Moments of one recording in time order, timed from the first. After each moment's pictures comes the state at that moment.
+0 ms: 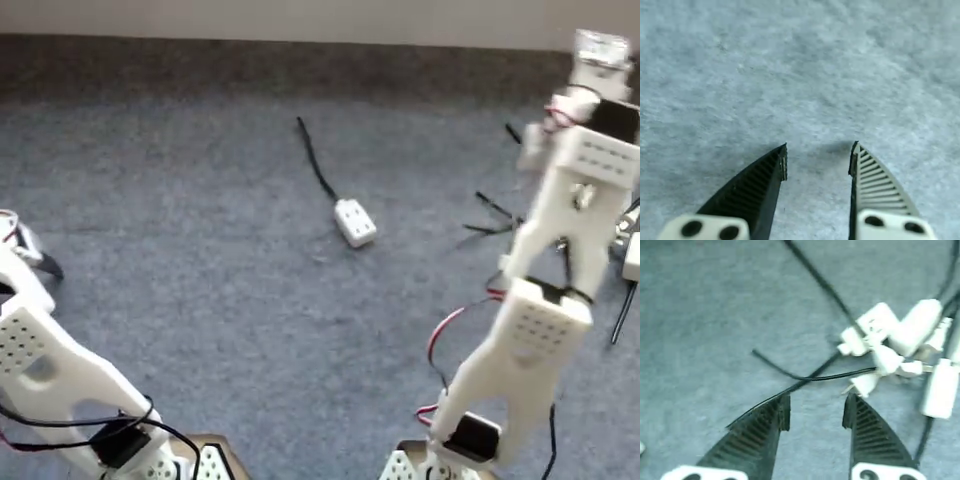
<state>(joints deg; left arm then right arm) -48.7 41.0 -27.9 88.7 -9.3 22.6 38.6 -64.3 96.7 10.9</state>
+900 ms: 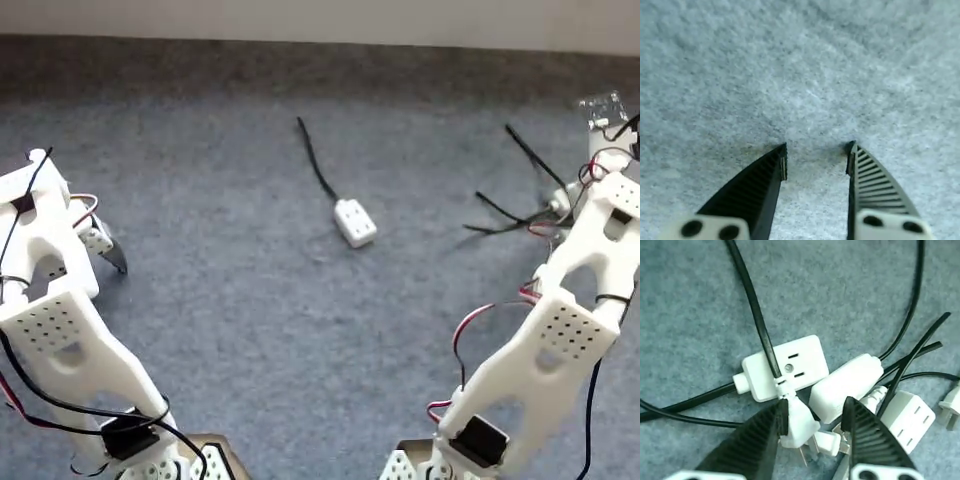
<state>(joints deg) -34.0 40.7 -20.9 93.6 6.5 31.6 46.0 -41.7 60.5 47.3</state>
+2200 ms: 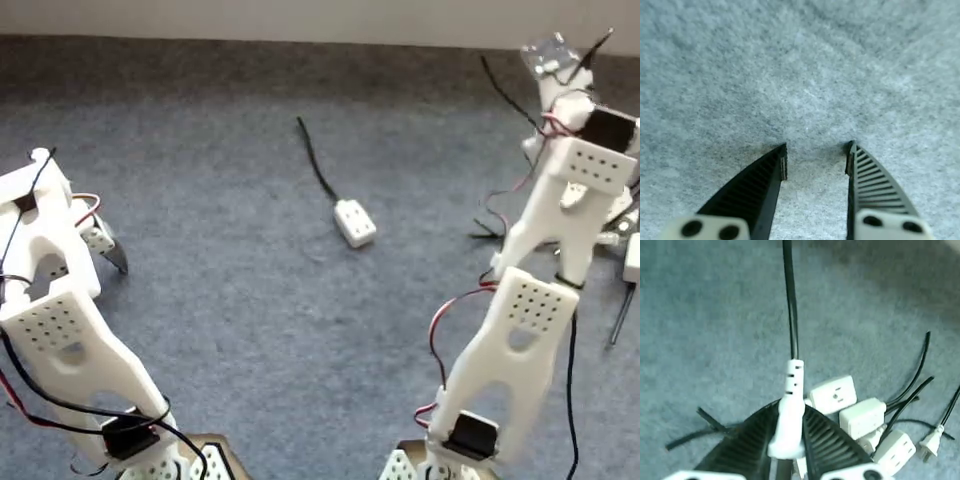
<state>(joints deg) -33.0 40.7 -20.8 93.6 6.8 17.6 53.7 -91.2 98.7 44.3</state>
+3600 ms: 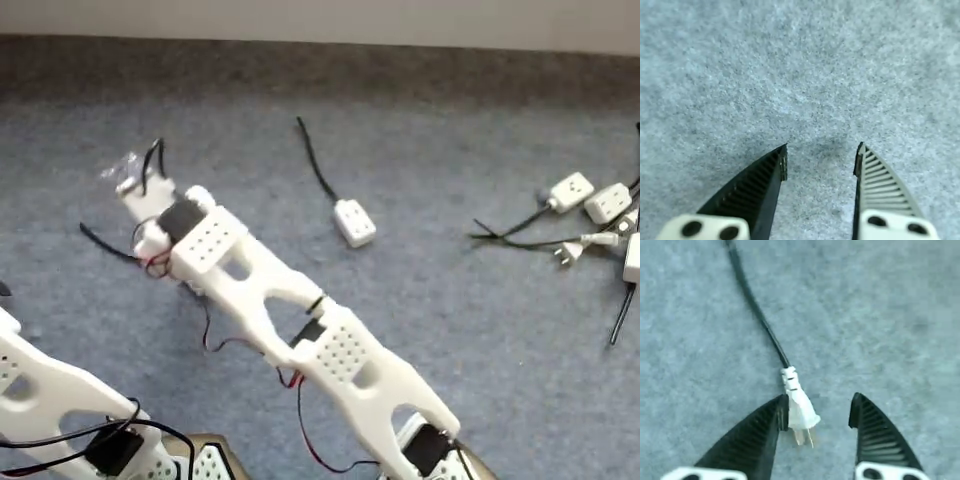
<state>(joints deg) -62.1 41.2 -31.3 85.1 -11.4 -51.5 54.7 -66.1 88.3 -2.3</state>
